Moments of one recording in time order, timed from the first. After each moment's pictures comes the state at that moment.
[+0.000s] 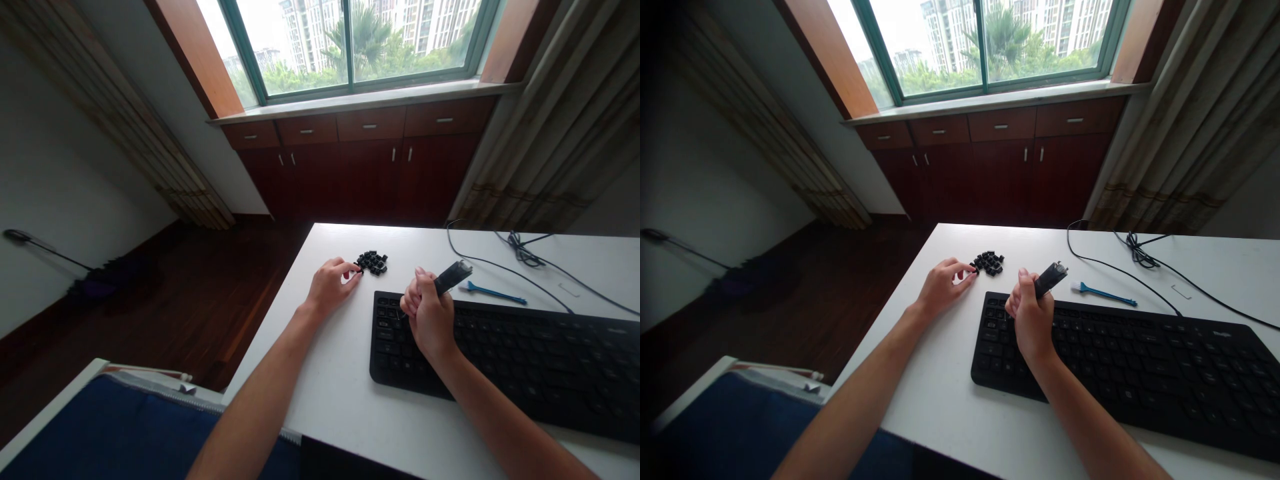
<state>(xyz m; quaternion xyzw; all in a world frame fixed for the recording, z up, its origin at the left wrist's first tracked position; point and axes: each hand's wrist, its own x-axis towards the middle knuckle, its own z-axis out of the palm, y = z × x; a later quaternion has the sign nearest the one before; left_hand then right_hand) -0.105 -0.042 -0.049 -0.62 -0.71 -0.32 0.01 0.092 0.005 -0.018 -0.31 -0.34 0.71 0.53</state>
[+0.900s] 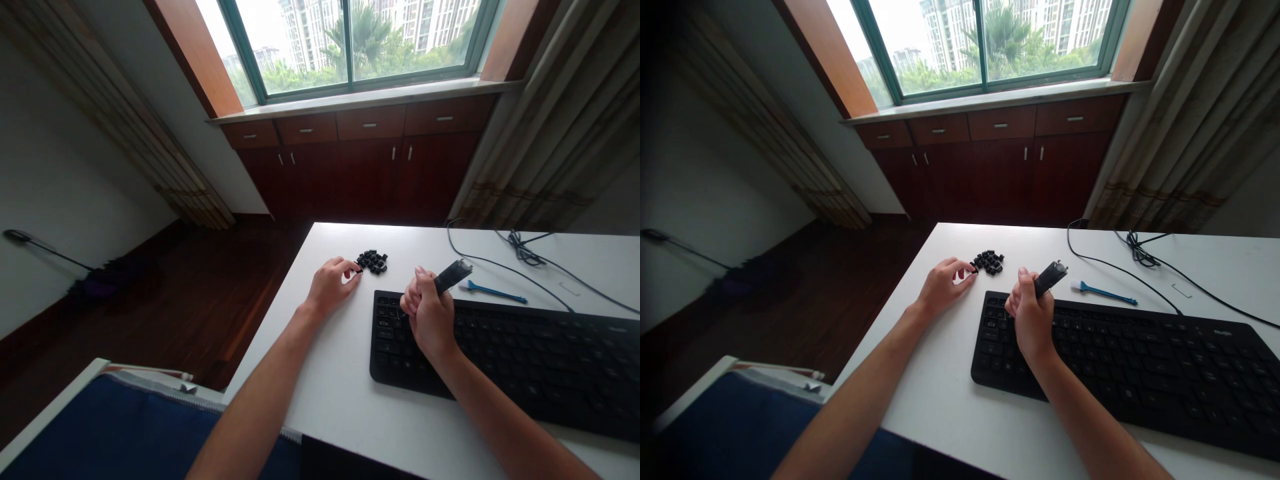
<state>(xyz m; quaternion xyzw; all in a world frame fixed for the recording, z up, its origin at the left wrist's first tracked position) -0.105 -0.043 -0.048 -0.63 -0.71 -0.32 0.01 0.091 0.004 -0.017 -0.31 -0.34 0.71 0.54</state>
